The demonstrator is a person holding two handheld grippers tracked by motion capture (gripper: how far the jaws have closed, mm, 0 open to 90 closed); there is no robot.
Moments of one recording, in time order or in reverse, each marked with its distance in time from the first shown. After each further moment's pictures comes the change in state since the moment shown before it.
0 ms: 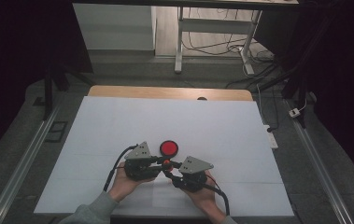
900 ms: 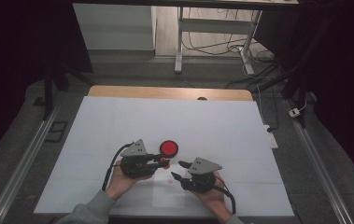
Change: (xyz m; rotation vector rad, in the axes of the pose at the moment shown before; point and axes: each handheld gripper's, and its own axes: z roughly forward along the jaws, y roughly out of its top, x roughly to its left) left arm 0.008 0.000 -0.009 -0.005 0.016 -0.020; right arm -0.016 -0.019 -0.019 0.040 -0.034 0.008
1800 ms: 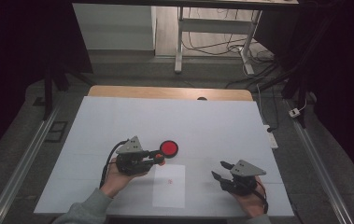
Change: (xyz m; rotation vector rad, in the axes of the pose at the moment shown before) left arm 0.008 0.003 -0.012 0.004 0.050 0.002; right arm -0.055 -0.051 -0.089 0.068 -0.203 0.069
